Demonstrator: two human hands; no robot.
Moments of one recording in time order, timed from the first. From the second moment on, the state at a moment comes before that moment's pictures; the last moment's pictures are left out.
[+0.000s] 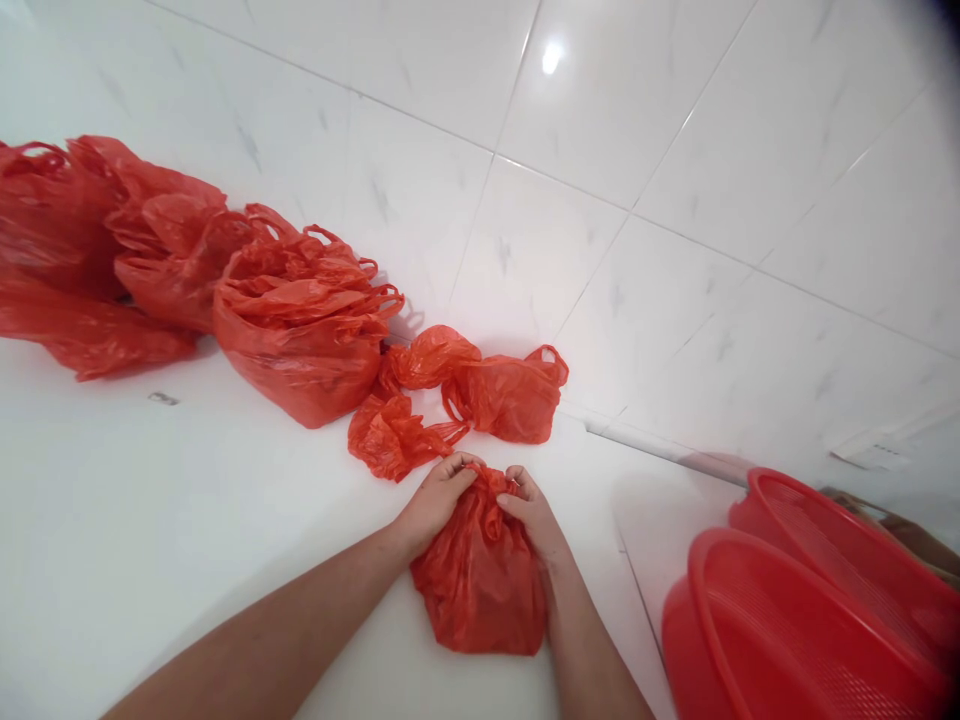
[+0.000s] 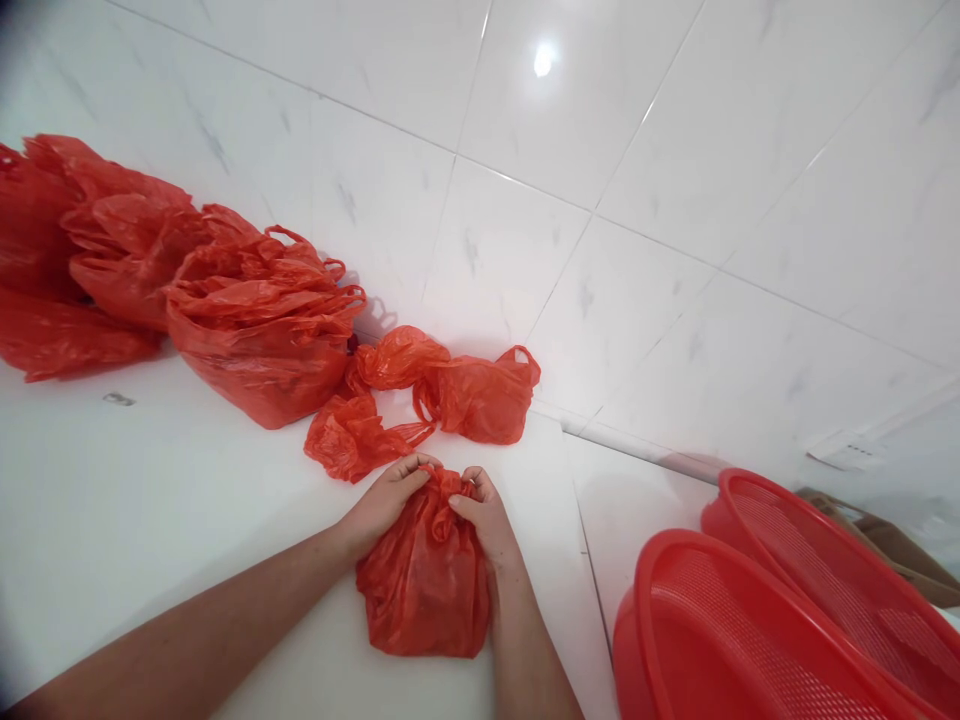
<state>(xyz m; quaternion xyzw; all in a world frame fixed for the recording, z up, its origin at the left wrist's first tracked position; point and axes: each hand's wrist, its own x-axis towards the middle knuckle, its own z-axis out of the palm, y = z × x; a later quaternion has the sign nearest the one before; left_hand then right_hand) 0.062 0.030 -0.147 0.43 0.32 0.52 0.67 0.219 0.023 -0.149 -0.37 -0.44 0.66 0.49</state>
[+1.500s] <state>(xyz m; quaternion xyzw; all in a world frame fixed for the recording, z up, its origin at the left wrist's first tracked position) 0.105 -0.077 -0.141 0.88 0.02 0.47 0.06 0.232 0.042 -0.165 -0.57 -0.49 0.40 0.53</state>
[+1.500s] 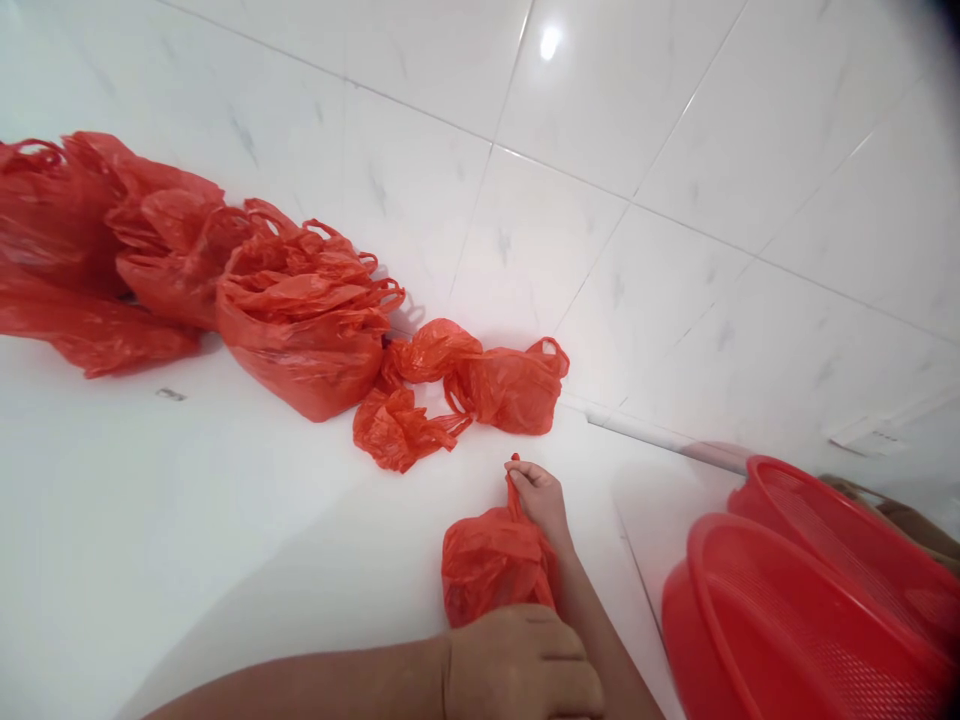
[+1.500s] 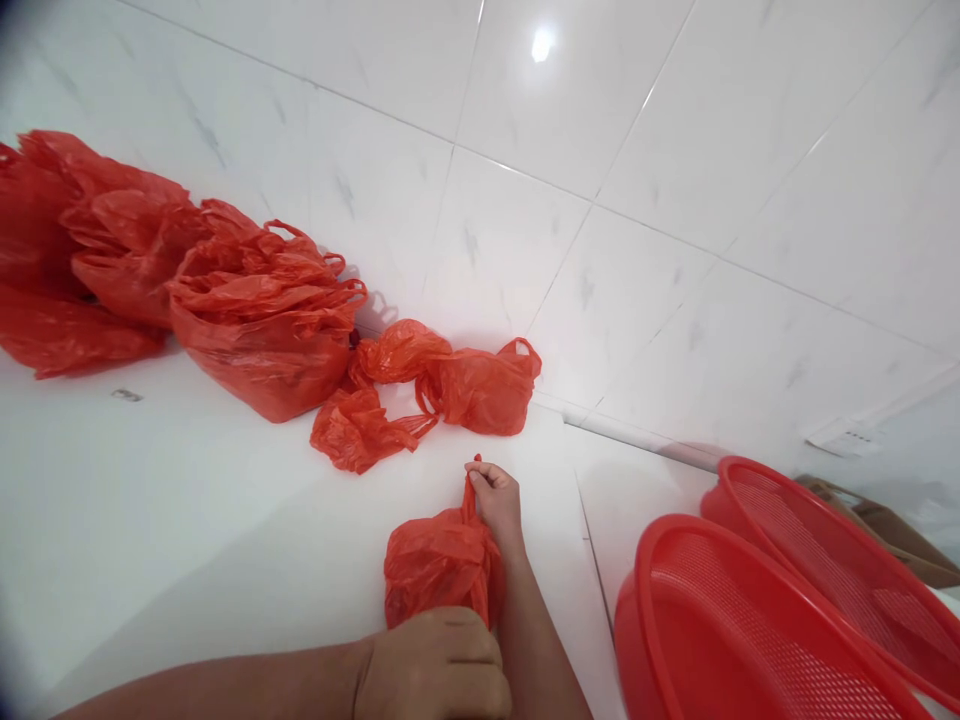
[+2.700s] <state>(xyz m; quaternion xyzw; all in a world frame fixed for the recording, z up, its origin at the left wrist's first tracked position) 0.093 -0.027 -0.152 0.88 0.37 0.21 0.18 0.226 0.030 -0.164 -0.54 -0.50 0.44 0.51</state>
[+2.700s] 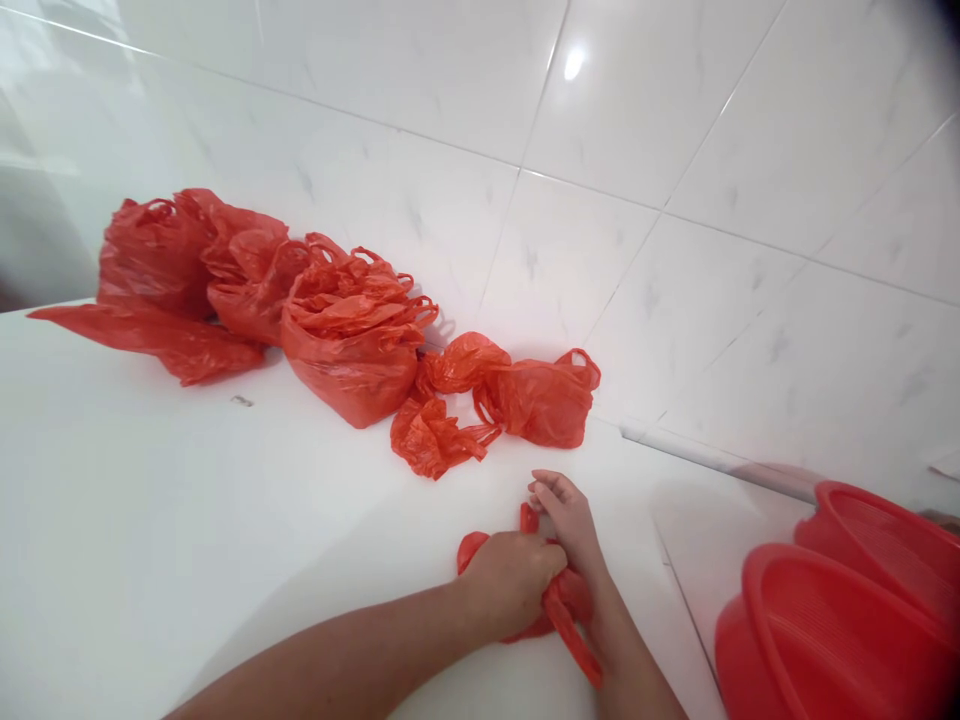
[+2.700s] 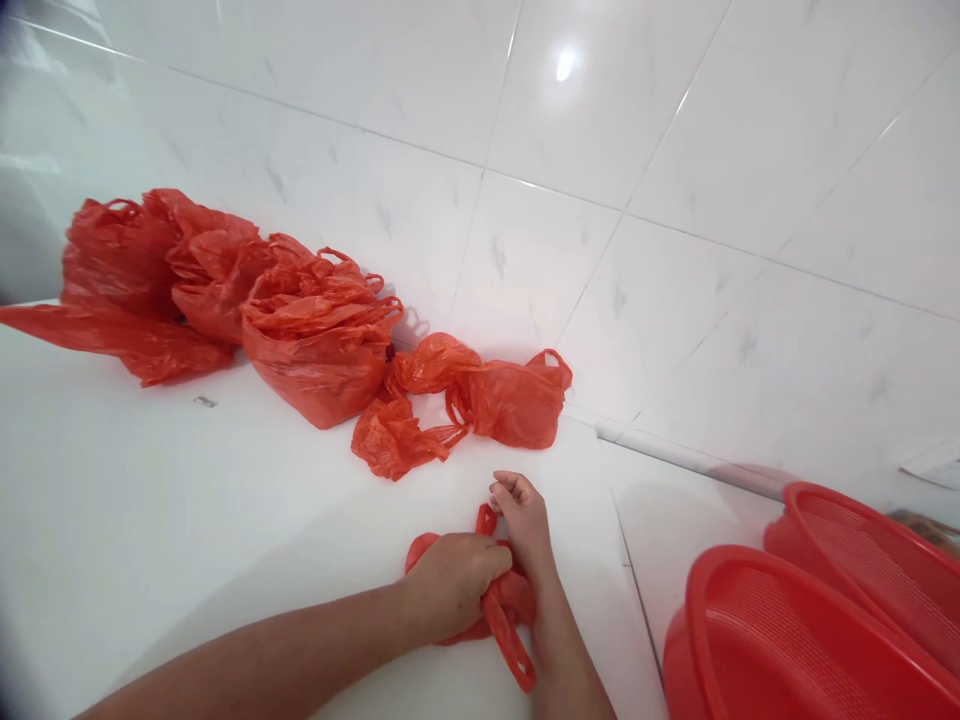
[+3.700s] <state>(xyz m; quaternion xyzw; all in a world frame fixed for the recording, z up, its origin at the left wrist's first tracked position) 0.064 -0.028 -0.166 0.88 0.42 0.21 0.04 0.219 0.028 -0.177 -0.59 -0.67 0.31 0.32</state>
